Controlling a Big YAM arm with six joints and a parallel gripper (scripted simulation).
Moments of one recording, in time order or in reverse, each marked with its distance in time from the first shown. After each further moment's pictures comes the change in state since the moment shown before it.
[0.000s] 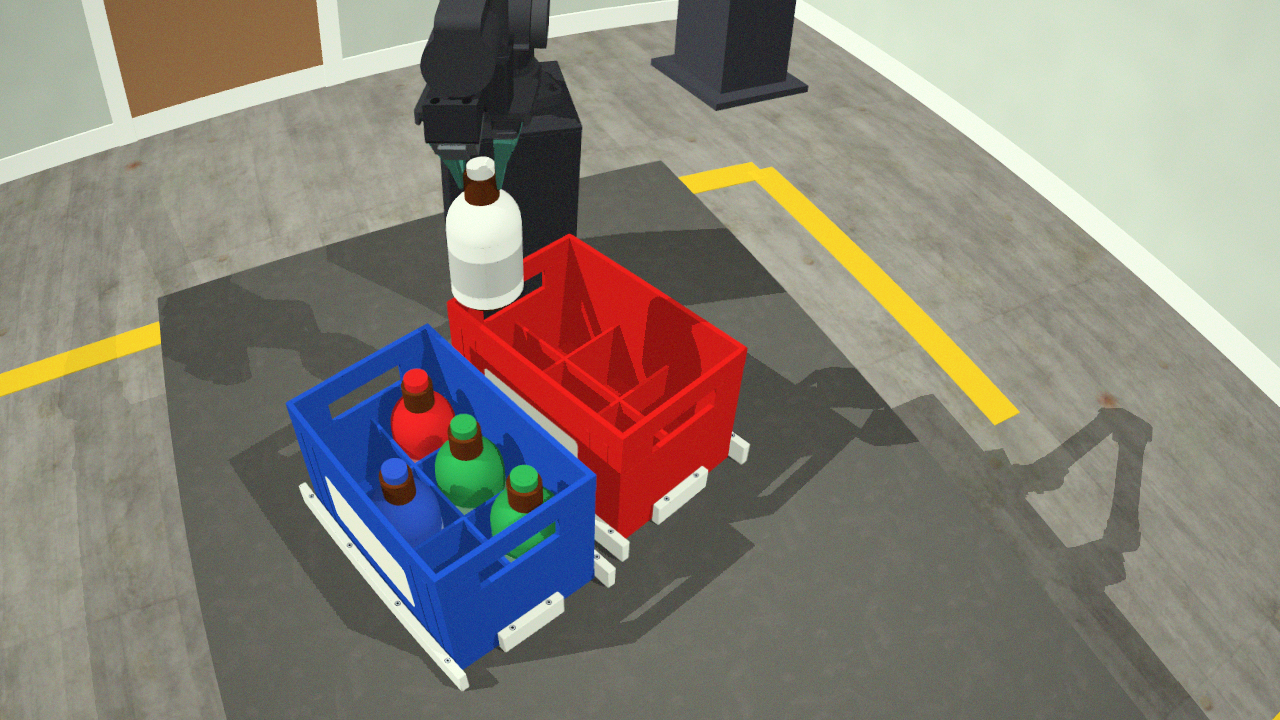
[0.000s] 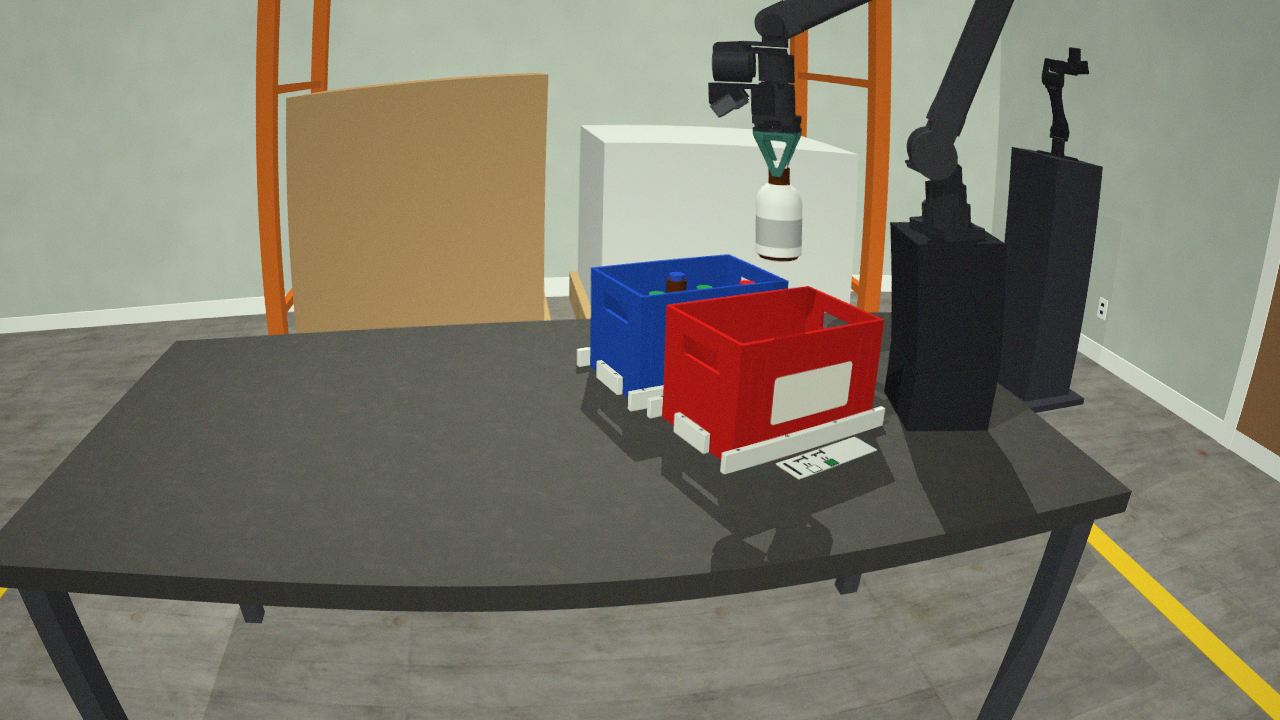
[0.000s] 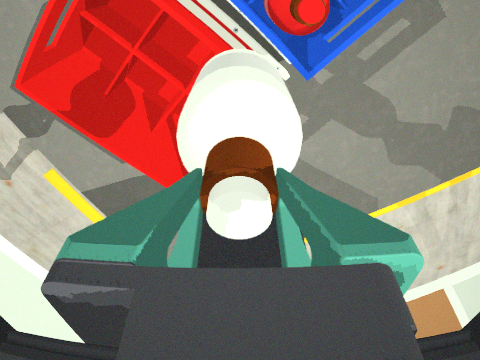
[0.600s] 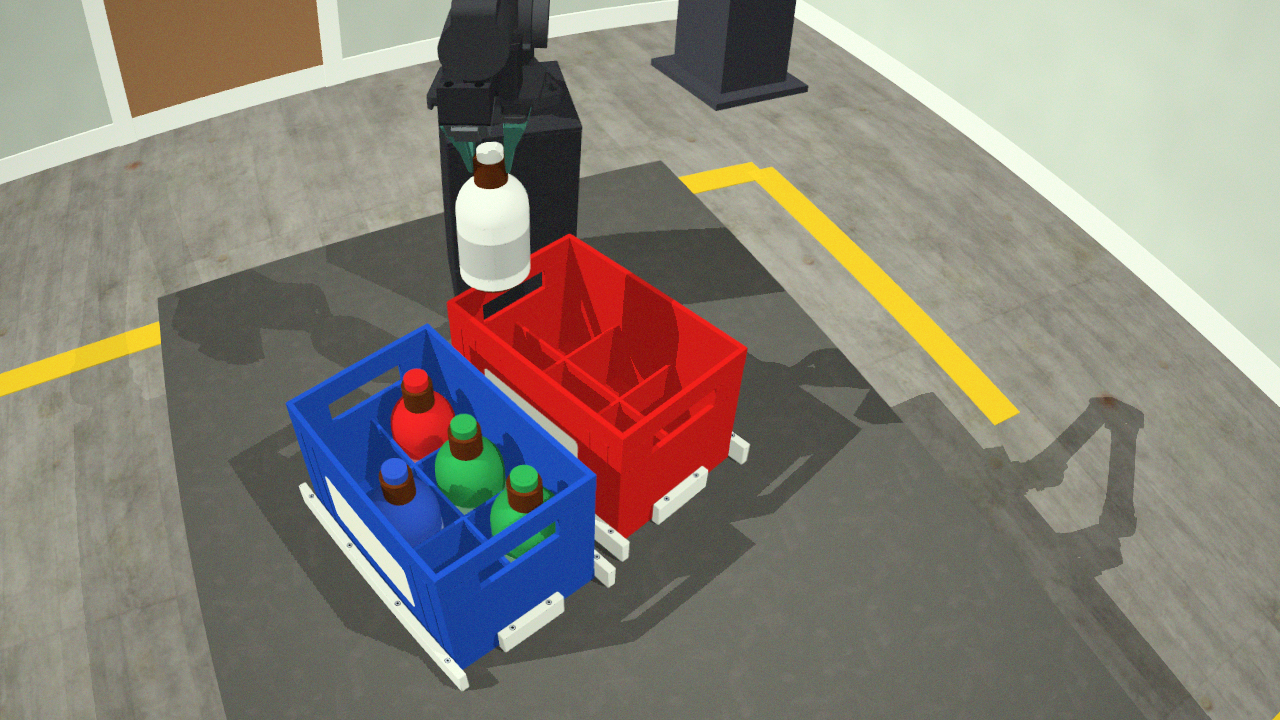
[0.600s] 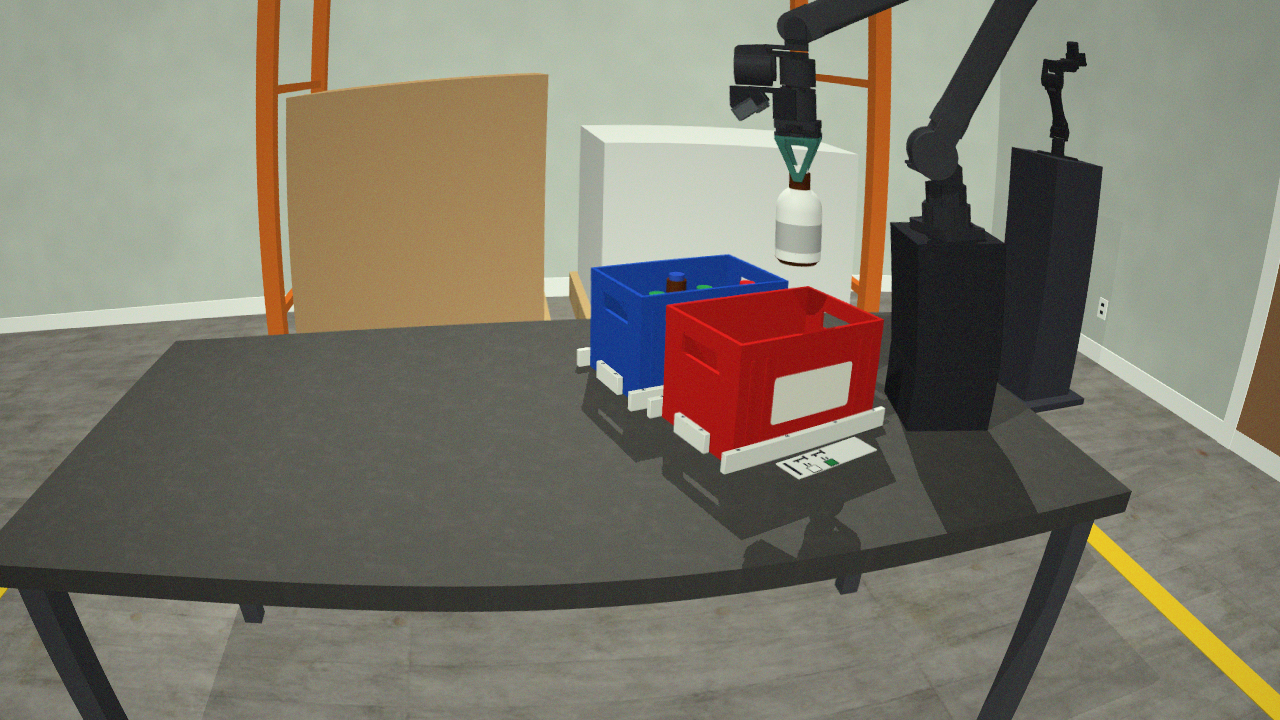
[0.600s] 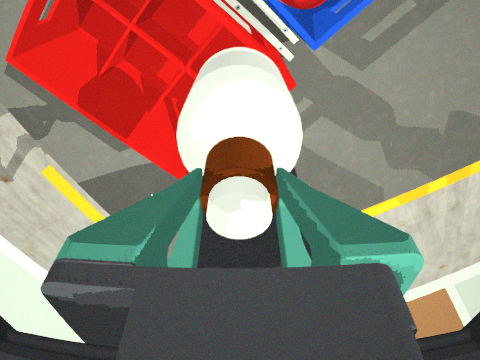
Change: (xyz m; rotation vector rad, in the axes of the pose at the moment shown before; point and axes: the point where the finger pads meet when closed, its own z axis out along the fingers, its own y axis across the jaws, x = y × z) arm 0.034 0.003 0.004 0.001 -0.004 -0.002
